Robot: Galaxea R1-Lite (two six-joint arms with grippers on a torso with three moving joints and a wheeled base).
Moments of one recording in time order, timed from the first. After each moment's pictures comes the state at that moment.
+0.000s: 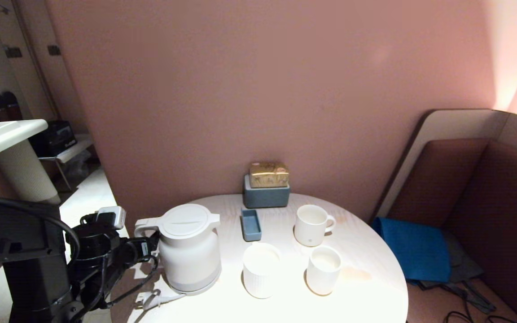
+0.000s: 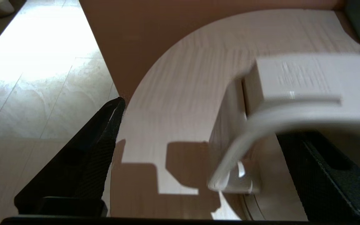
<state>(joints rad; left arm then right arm) -0.15 2.17 -0.33 -1.52 0.24 -0.11 0.00 0.00 -0.01 0.02 0.00 0.00</state>
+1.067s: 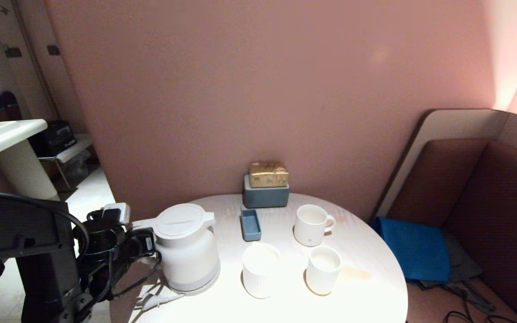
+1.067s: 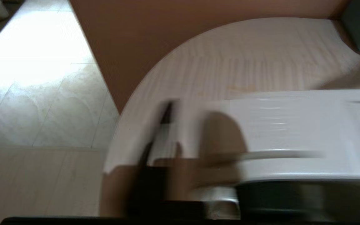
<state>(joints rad) -0.13 2.21 -0.39 -1.52 0.23 -0.11 0.00 0.00 -0.01 0.02 0.00 0.00</state>
